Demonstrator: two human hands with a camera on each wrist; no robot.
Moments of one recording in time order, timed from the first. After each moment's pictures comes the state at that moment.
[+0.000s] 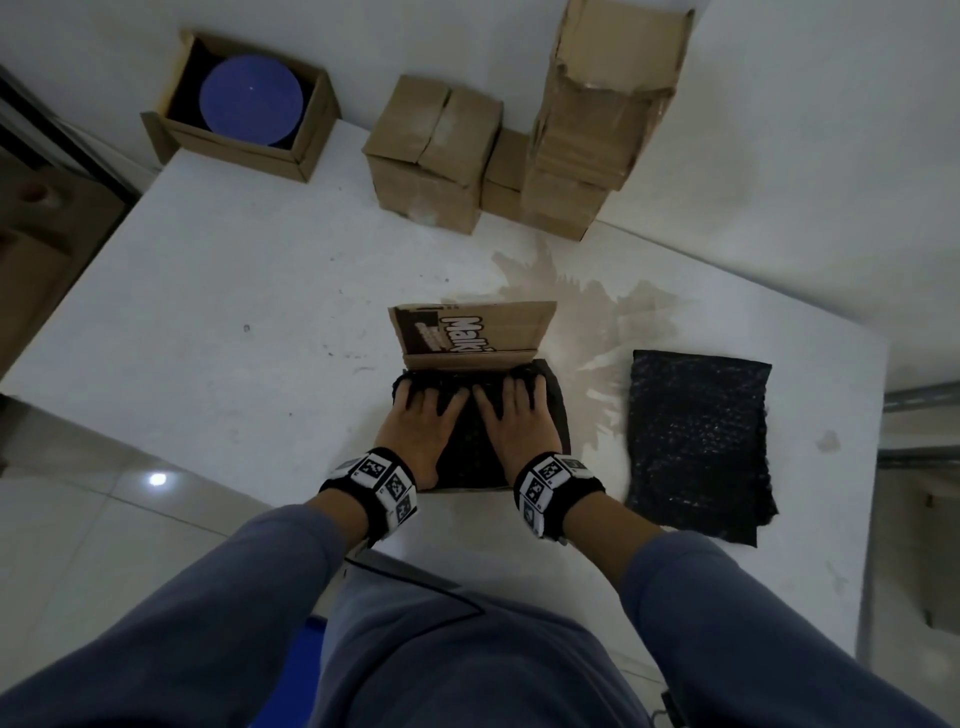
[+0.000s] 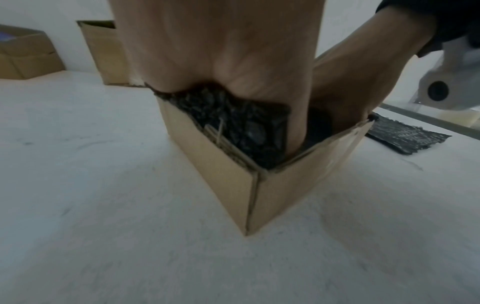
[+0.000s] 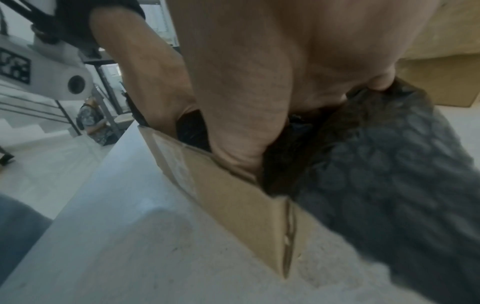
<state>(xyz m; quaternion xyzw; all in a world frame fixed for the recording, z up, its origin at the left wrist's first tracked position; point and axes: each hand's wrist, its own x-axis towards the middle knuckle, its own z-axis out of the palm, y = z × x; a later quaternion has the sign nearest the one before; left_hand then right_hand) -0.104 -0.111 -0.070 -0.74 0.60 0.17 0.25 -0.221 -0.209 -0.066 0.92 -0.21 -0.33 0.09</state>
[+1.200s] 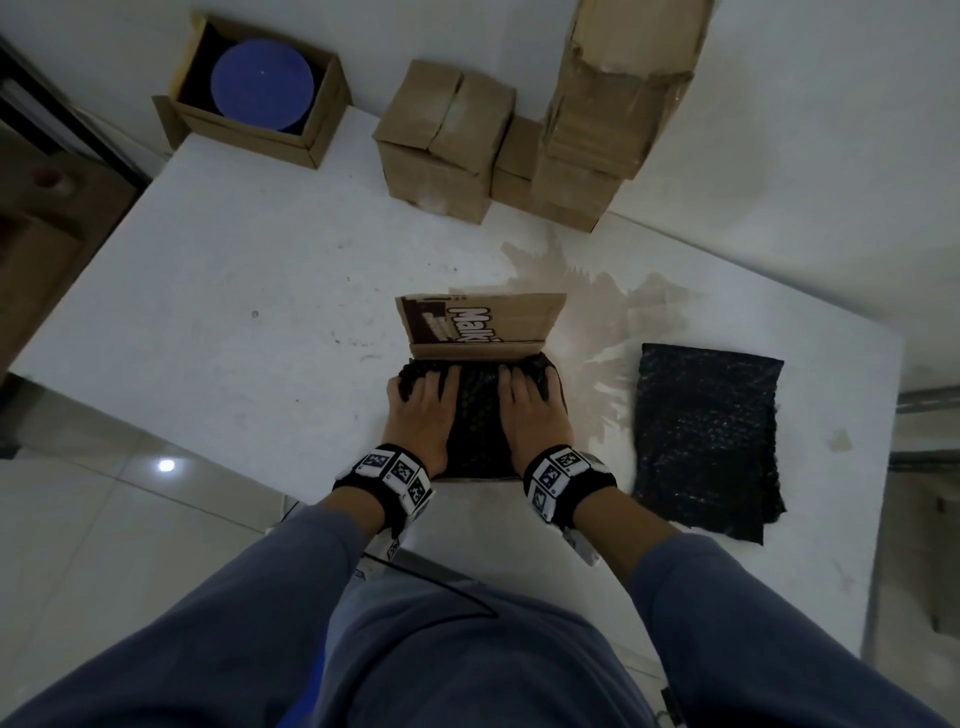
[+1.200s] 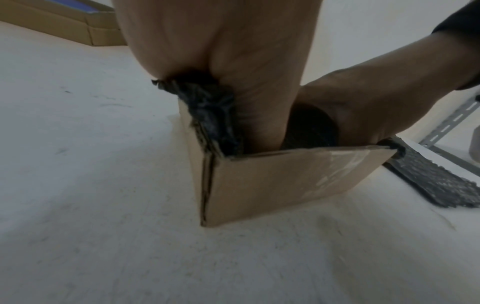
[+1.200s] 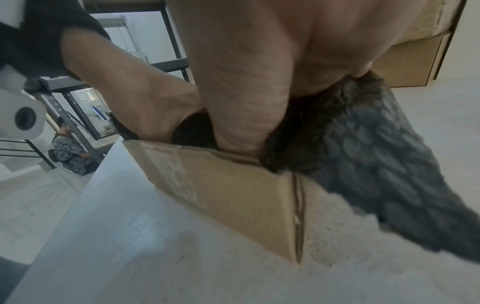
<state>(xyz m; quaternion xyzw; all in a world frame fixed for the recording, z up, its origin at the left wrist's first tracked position) -0.110 -0.107 -0.080 -0.82 0.52 0.17 0.16 -0.227 -0.212 -0.067 0.93 -0.24 -0.28 0.05</state>
